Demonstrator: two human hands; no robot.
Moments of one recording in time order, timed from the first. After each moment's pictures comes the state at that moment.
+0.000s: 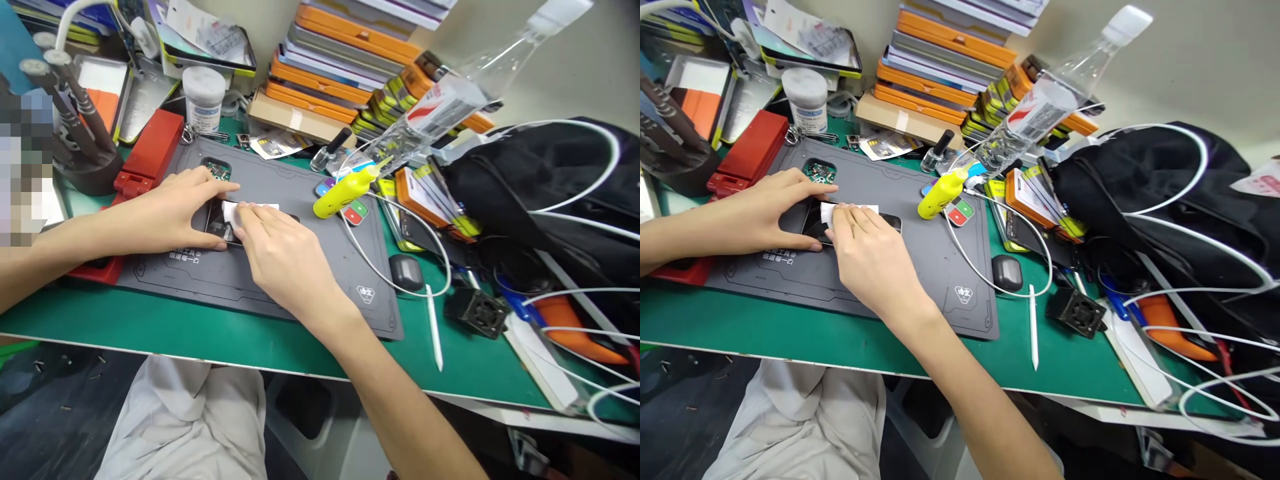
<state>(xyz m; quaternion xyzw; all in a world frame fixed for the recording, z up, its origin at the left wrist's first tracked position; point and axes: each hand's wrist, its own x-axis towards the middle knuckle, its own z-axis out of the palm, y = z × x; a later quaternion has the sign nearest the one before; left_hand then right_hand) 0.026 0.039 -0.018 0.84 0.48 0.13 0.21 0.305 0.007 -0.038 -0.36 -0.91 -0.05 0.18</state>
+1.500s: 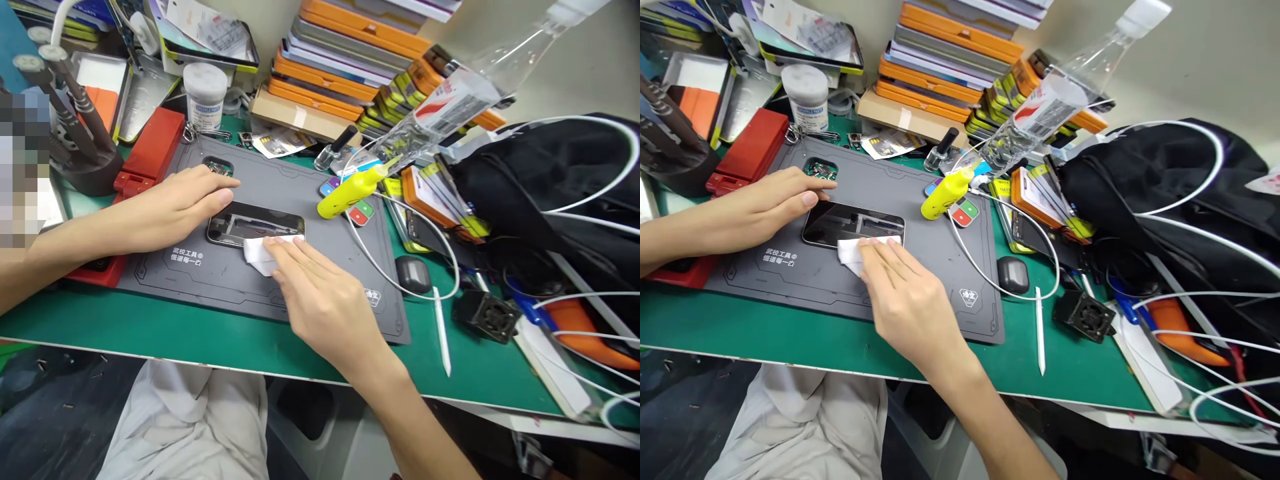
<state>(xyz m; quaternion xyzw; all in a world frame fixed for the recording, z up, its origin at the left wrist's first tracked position) 0.036 0.033 -0.008 0.81 0.51 0.18 0.26 0.361 -0.038 -0.042 -0.31 -0.91 -0.04 0.26</state>
